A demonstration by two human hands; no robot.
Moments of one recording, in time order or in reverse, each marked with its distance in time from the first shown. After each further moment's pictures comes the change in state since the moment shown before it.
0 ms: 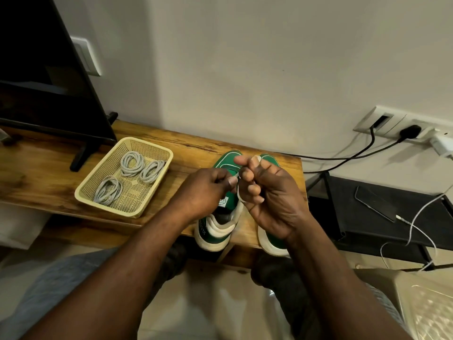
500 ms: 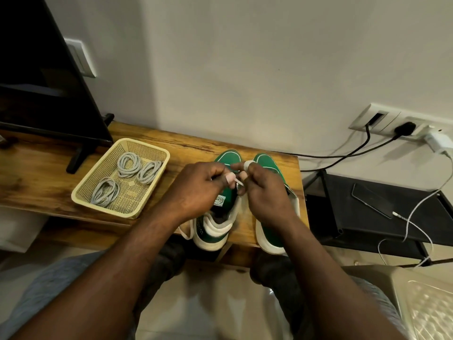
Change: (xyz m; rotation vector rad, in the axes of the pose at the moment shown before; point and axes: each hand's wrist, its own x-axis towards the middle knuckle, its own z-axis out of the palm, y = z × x) left_hand 0.002 0.001 -0.007 0.028 0.068 0.168; right_hand 0.013 0.015 -0.031 -1.187 0.262 -0.209
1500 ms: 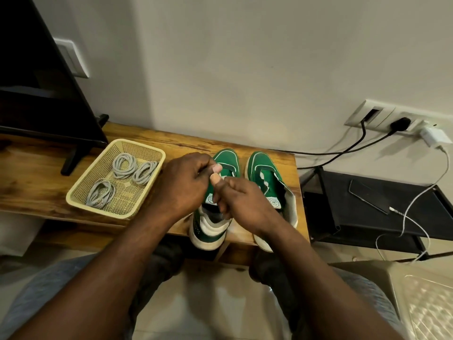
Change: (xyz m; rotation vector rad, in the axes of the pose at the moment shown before) left_hand 0.001 -0.006 -0.004 0.138 0.196 0.079; right_hand -0.012 -0.021 0.015 0.143 -0.241 0.148
